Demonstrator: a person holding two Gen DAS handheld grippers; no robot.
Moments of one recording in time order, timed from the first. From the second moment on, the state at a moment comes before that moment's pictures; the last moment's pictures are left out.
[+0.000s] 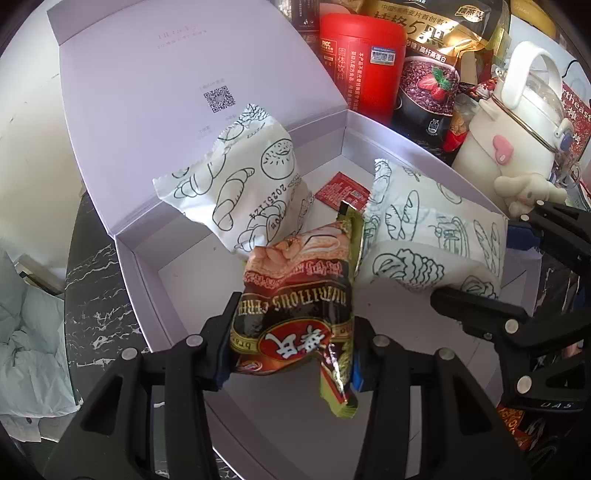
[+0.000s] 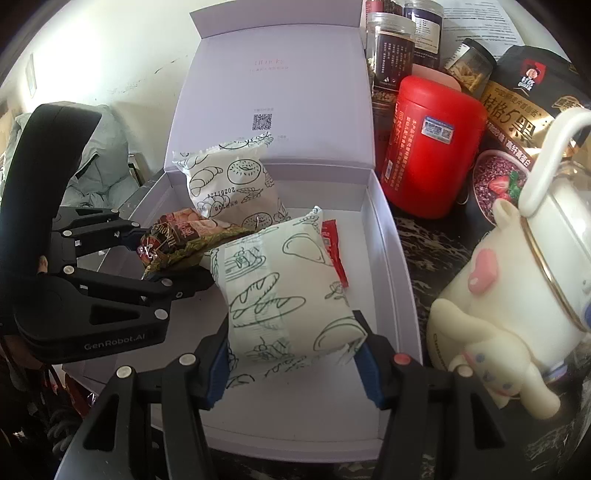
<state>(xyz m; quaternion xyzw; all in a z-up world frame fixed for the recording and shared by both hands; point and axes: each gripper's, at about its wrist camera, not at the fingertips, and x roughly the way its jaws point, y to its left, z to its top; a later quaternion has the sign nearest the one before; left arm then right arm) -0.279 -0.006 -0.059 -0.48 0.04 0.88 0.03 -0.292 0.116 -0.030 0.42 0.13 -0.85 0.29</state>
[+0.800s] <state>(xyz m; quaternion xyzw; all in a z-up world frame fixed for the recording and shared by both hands) -0.276 0.004 -0.057 -0.49 0.05 0.87 0.02 -0.289 0.121 -0.031 0.44 0.14 -0.85 0.26</state>
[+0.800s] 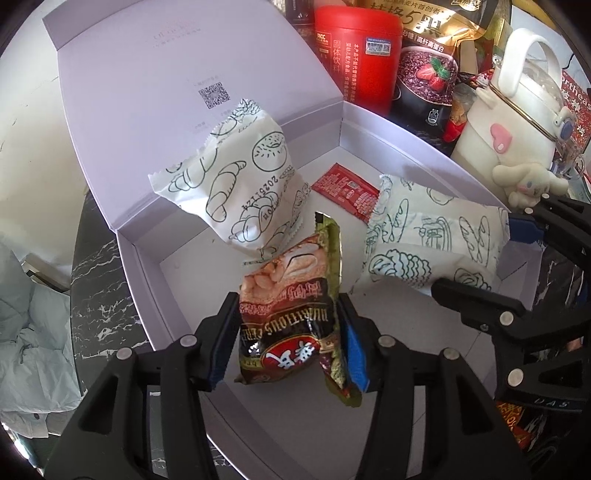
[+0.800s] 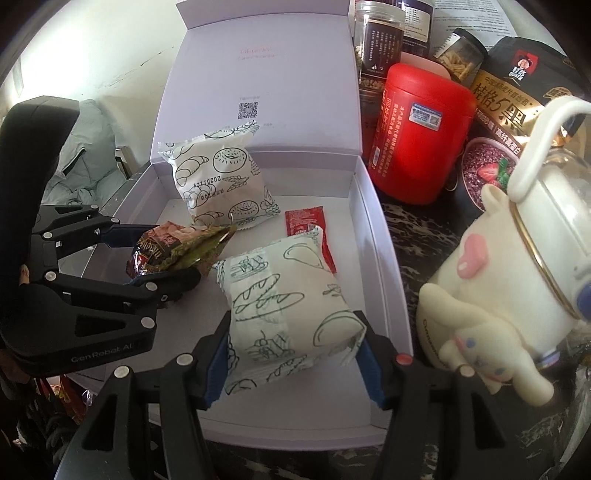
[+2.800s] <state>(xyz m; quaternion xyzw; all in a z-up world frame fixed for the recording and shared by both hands) -0.117 0.018 0.098 -0.33 0.04 0.94 -0.01 -0.134 0.175 0.112 0.28 0.10 -0.93 0.22</state>
